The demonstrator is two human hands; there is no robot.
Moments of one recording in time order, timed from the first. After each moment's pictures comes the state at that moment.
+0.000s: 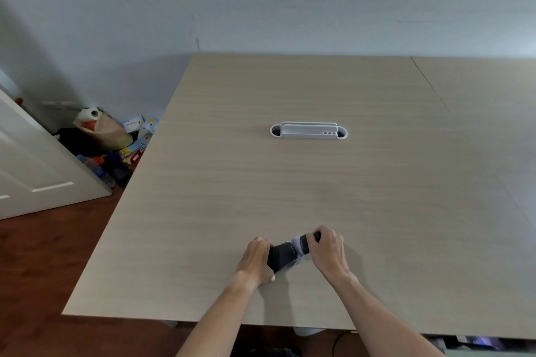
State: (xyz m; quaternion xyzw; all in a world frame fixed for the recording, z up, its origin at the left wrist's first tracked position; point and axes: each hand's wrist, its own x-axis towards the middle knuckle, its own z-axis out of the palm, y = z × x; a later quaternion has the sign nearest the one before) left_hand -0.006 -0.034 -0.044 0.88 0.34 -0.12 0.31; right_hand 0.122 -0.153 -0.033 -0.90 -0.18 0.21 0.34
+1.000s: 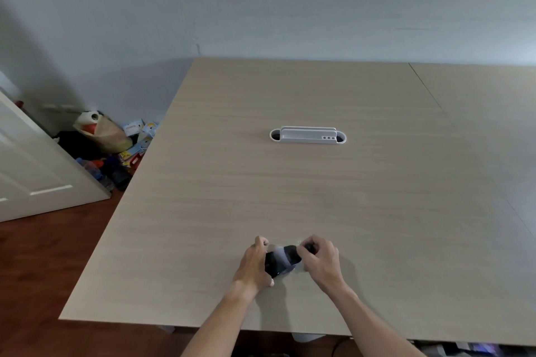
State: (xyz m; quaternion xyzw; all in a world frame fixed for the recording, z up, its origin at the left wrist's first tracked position) left_hand -0.013 -0.036 -0.049 0.84 0.38 -0.06 0.38; right_hand 0.110 -0.161 -0.039 -0.83 -0.19 0.24 0.45
